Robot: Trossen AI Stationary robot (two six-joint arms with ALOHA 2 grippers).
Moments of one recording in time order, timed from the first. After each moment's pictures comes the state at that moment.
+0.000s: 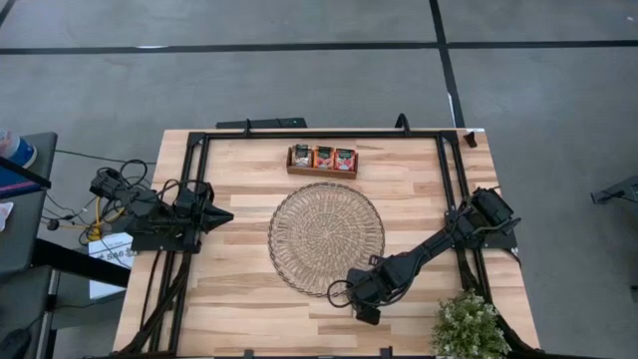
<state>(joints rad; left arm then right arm) -0.51 0.00 0.24 -0.18 -0.50 -0.25 0.55 1.92 1.24 -0.66 0.00 0.79</state>
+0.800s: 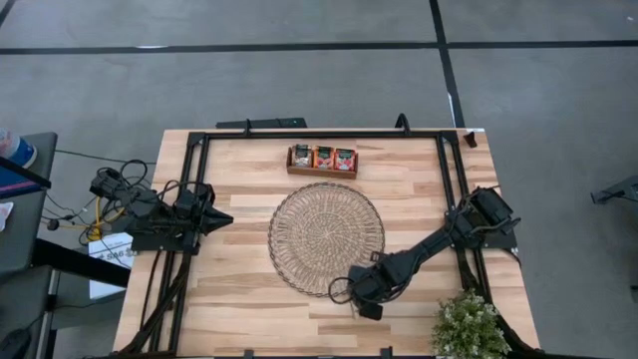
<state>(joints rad) -0.51 0.00 0.24 -0.19 -0.46 -0.25 0.54 1.92 1.20 -0.68 0.01 0.75</state>
